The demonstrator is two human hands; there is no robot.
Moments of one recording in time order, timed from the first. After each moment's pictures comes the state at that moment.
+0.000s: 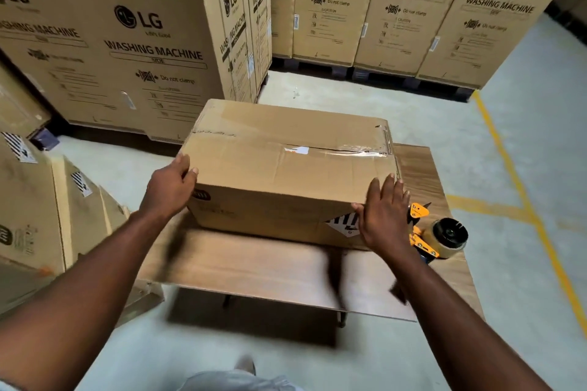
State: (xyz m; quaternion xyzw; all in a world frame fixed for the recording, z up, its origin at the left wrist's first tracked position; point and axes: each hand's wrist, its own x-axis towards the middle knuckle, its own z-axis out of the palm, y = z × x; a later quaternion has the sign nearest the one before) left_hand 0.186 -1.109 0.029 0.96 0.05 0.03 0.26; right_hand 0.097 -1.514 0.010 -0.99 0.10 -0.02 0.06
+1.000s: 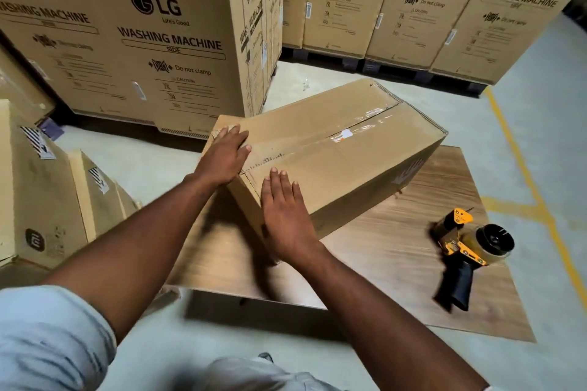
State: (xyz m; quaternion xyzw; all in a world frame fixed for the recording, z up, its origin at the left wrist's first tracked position) left_hand 0.287 -1.091 0.014 0.96 -0.11 -0.02 0.26; right_hand 0.140 -1.249 0.019 -0.99 -0.15 0.03 0.02
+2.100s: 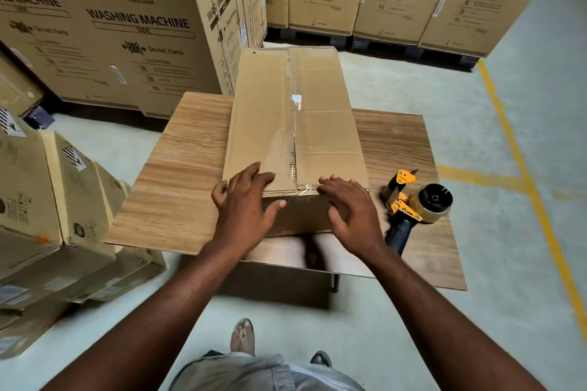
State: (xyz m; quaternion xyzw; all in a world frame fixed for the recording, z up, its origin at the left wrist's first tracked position) left_hand 0.056 -1.272 0.016 0.96 -0.09 0.08 0.24; right_hand 0.030 -1.506 -0.008 -0.90 -0.11 -0.17 0.39
